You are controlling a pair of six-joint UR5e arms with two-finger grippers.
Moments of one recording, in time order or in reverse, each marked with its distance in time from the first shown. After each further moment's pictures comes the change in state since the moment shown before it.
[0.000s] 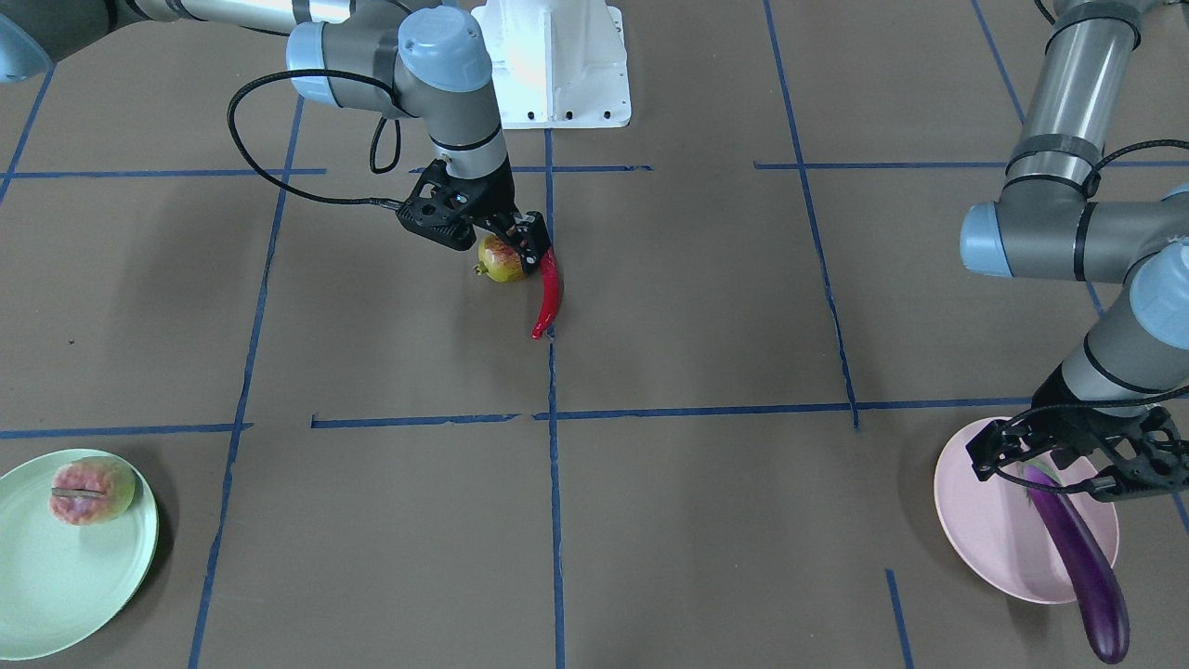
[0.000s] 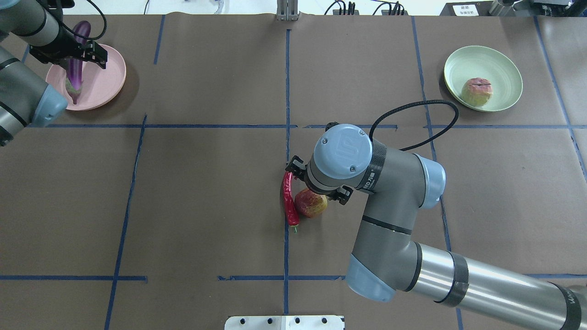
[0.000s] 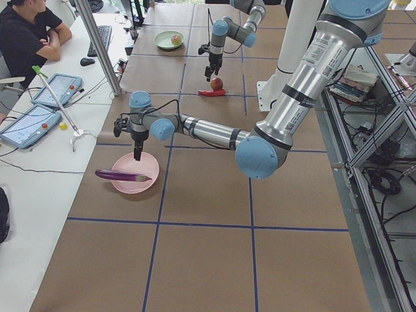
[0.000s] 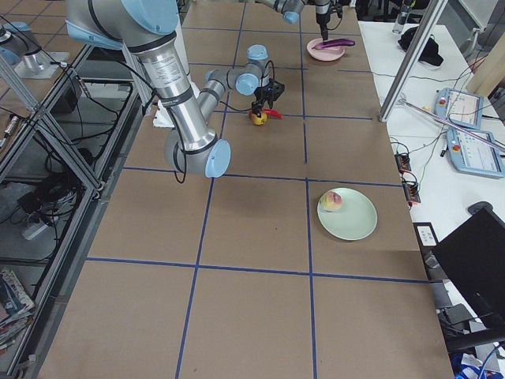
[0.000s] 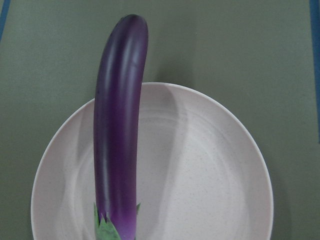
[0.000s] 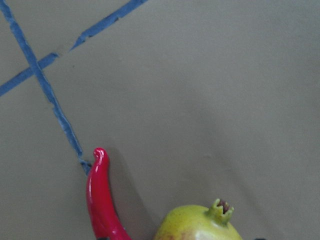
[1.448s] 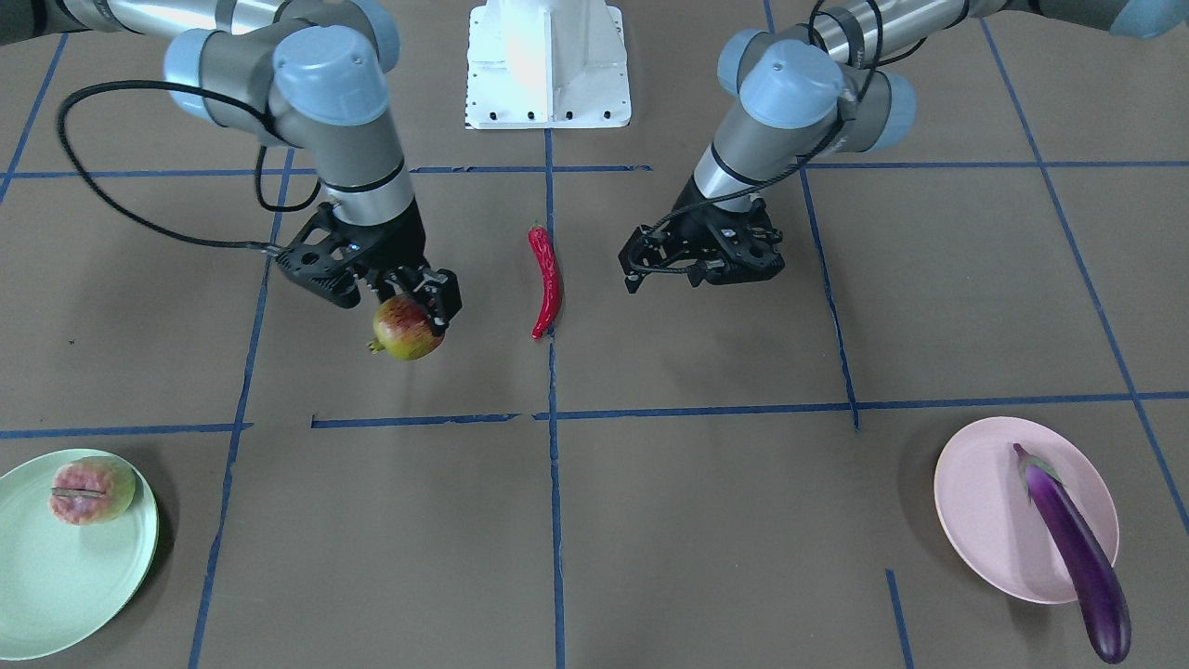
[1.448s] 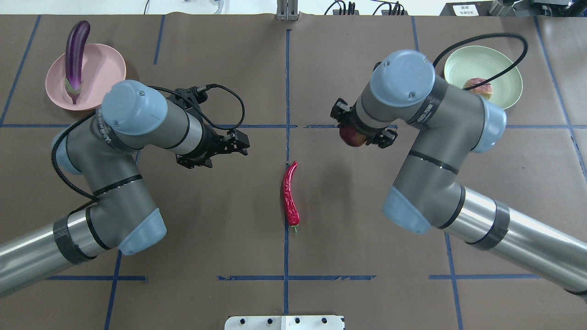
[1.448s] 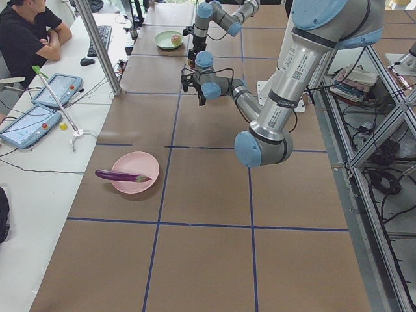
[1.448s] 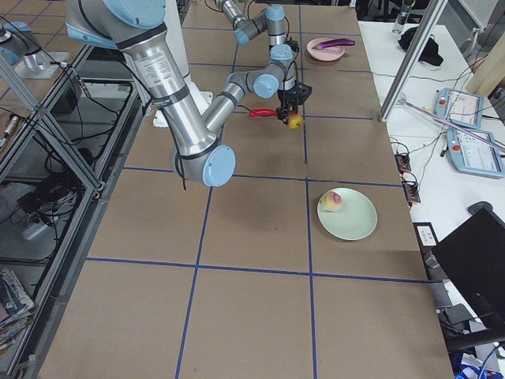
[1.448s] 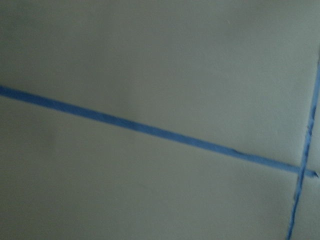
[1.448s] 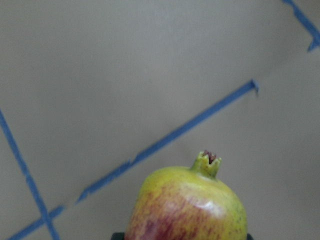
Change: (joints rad) left arm 0.526 -0.055 -0.425 0.063 0.122 -0.707; right arm 0.283 -0.055 0.006 -0.011 0.070 -0.207
